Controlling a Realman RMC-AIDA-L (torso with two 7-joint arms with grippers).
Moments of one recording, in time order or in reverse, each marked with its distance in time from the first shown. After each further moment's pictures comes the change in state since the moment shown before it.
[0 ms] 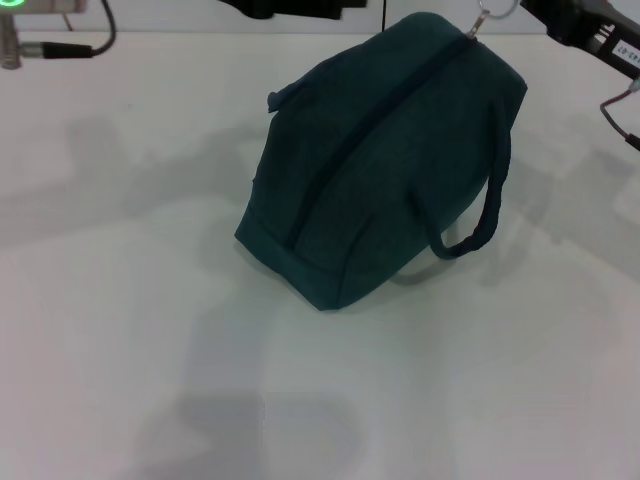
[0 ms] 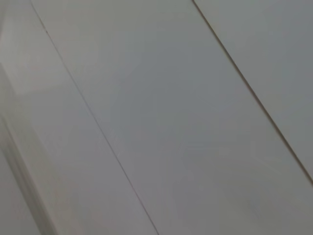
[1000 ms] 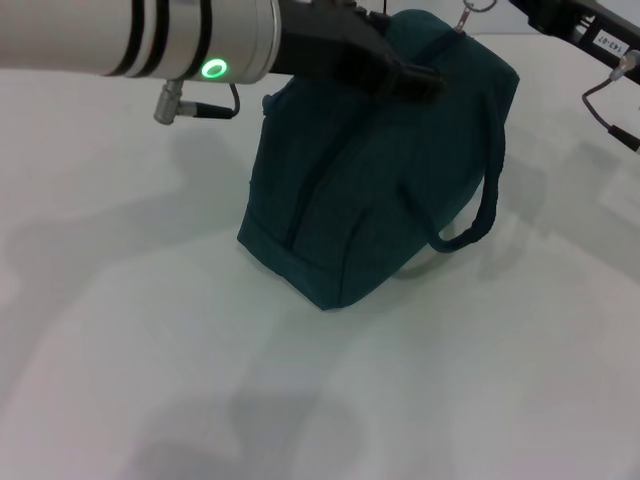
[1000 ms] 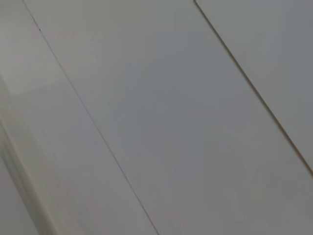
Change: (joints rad) left arm 0.001 -0.047 0.443 0.088 0.426 -0.315 -0.325; right arm 0.035 0.009 -0.002 0.017 0.002 0.033 0.015
